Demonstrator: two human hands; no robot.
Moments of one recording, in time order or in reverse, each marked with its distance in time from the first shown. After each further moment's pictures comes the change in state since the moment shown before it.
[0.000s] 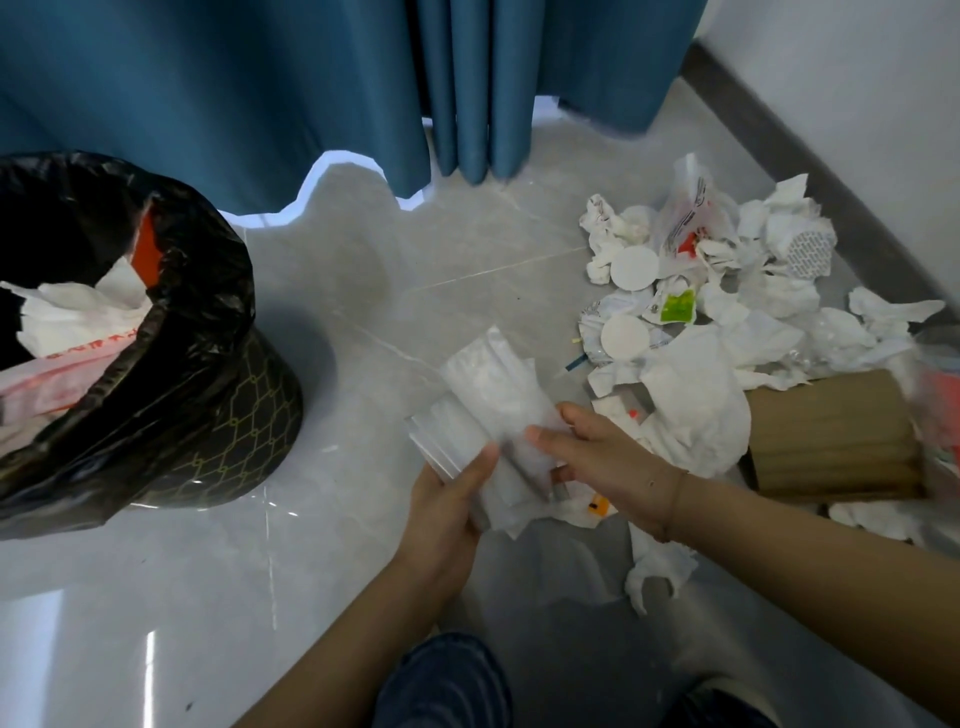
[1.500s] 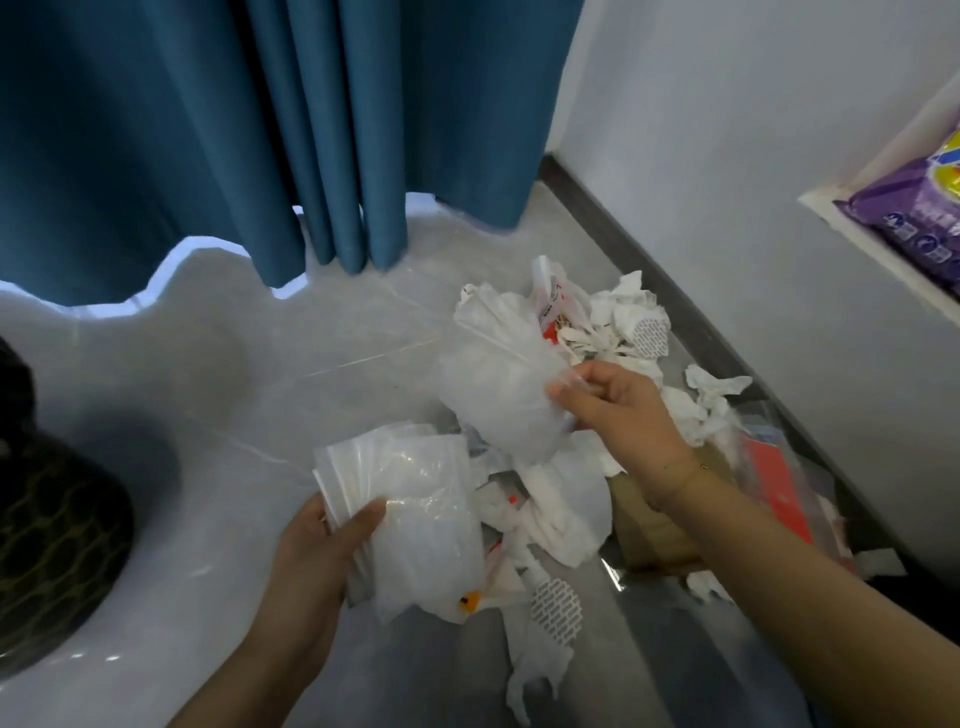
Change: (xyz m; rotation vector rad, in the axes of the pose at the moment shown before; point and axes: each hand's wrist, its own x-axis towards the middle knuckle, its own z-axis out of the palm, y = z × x) left_hand 0.026 0.035 0.043 0.297 0.086 0.108; right_hand -0.014 -0.064 -0.135 -0.002 0.470 -0.351
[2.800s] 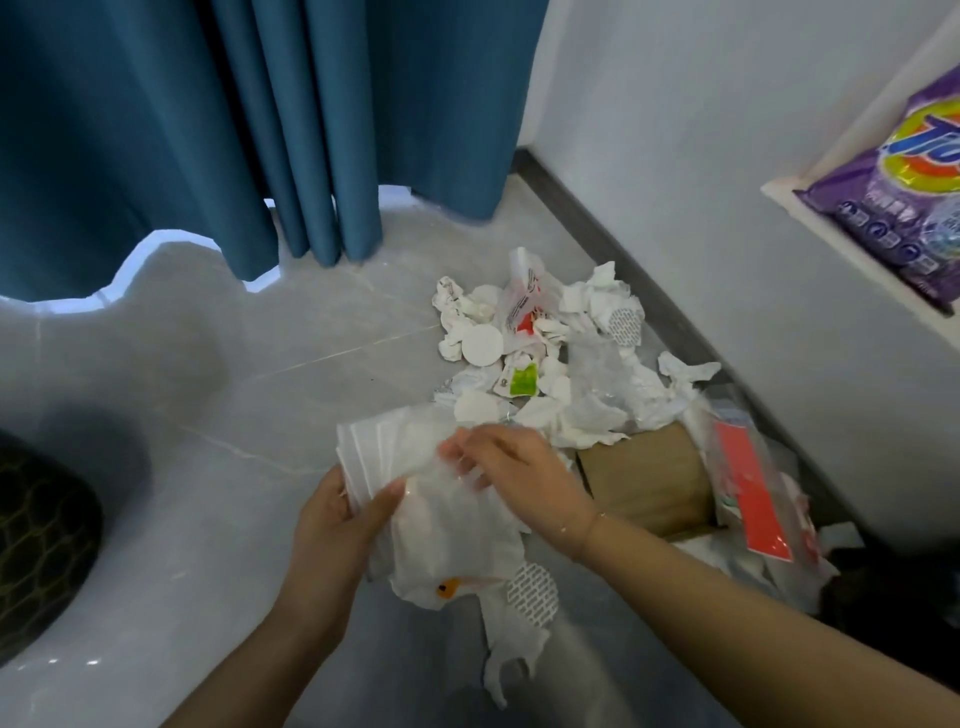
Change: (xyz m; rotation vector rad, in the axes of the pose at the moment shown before) left_hand 0.003 -0.007 0.027 0.125 -0.067 0.134; right_hand -0.036 0.022 0.051 -0.043 -0.244 0.081
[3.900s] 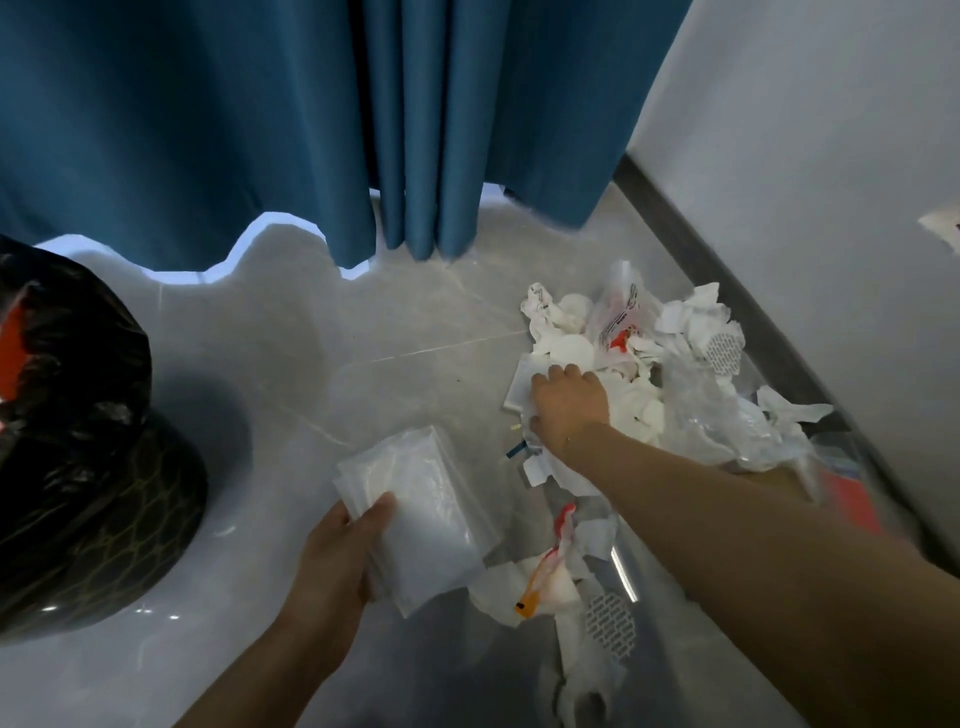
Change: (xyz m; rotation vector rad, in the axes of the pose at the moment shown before) left_hand 0.009 -0.021 -0.073 -0.227 0.137 -0.251; right_hand 0.132 0.016 0.019 -1.564 0.011 -0.052
